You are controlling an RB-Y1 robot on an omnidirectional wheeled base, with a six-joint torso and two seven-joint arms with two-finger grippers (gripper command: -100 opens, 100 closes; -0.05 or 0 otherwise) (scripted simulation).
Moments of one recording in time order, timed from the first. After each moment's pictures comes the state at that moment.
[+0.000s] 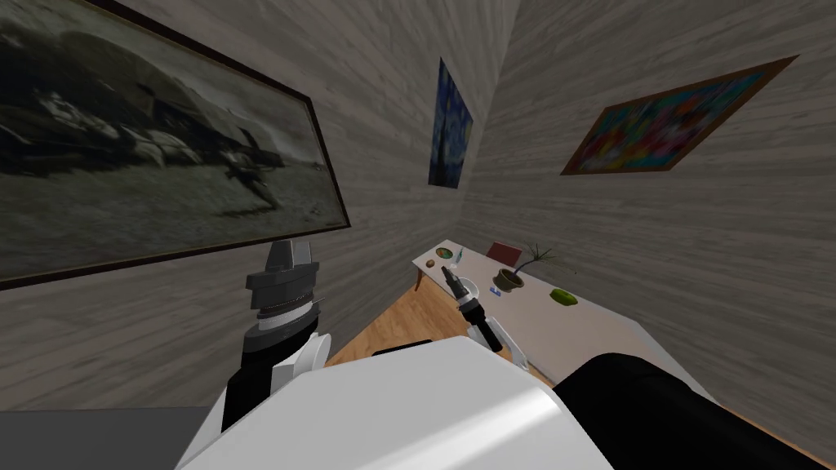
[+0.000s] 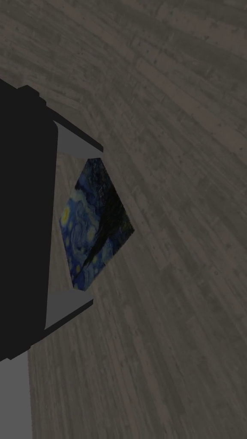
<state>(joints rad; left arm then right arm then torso) 0.48 -0.04 -0.03 -2.38 -0.10 -0.64 -0.12 0.47 -0.36 0.06 -1.91 0.19 -0.49 0.21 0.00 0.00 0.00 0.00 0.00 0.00</state>
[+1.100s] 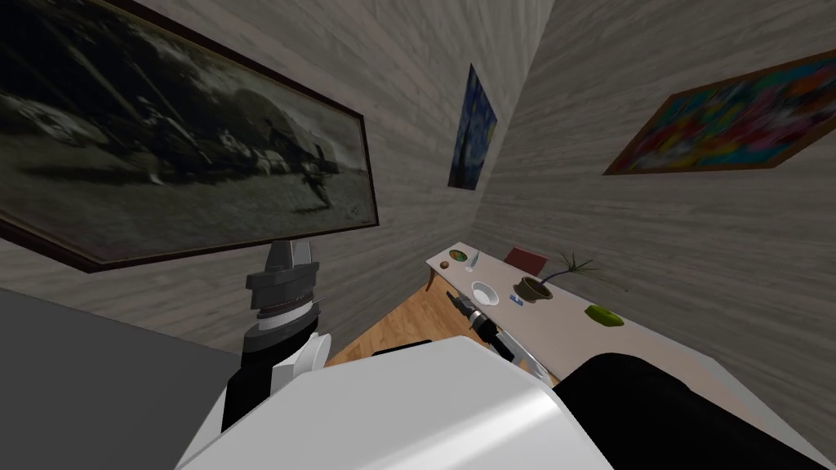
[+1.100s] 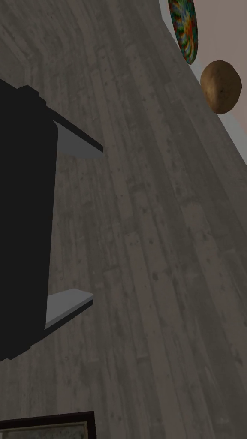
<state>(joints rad) 0.48 -0.04 -0.03 -2.38 -0.10 -0.64 -0.12 0.49 -0.56 0.10 -1.58 0.27 -0.42 0.45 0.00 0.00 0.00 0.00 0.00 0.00</state>
